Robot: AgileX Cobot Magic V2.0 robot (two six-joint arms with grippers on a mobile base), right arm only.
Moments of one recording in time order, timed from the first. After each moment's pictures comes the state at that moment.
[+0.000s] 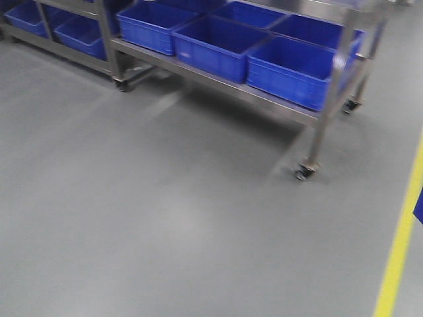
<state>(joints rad) 0.07 0.17 -0.32 0.14 0.38 -0.20</state>
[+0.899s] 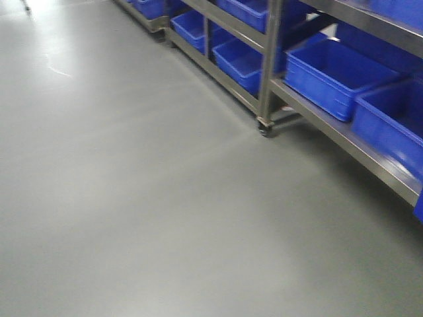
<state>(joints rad) 0.07 0.17 -0.32 0.14 0.38 -0.20</state>
